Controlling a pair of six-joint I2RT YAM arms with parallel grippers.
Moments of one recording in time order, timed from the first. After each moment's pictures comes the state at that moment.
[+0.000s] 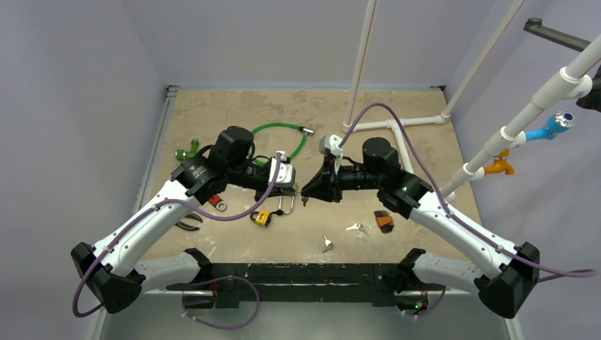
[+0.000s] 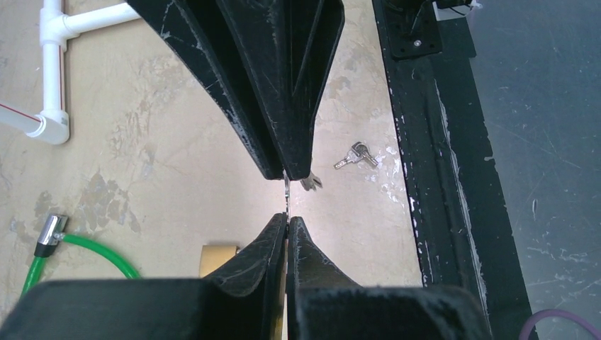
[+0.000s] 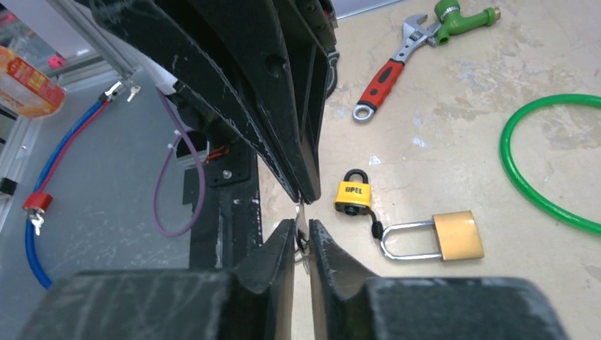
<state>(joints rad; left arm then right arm) -0.69 1.12 1.18 -0.71 0.76 0.64 0.74 1.06 0.93 -0.15 -0.71 0.05</state>
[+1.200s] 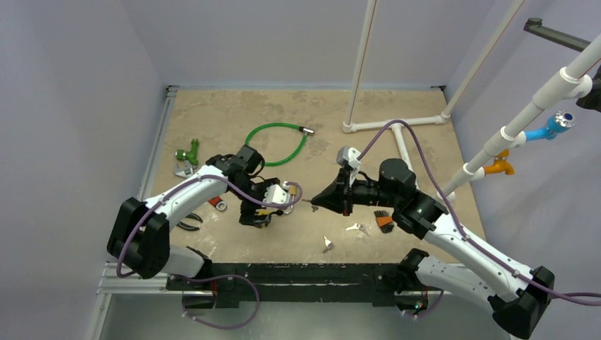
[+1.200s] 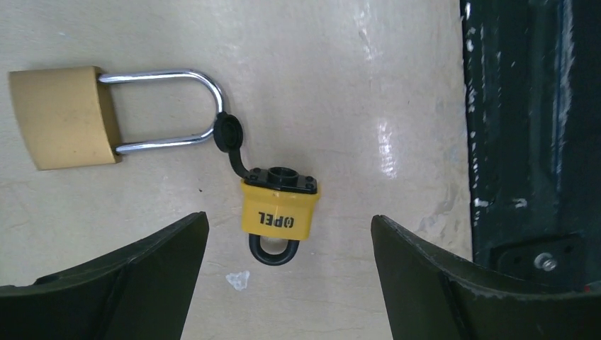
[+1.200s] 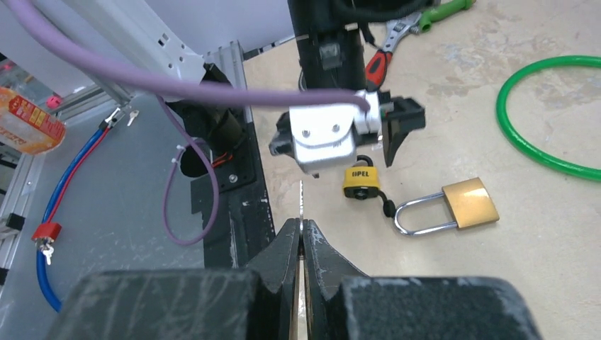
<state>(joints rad) -0.53 1.38 0.95 -0.92 0.59 1.09 0.76 0.87 0.76 -0.10 -0.60 0.19</state>
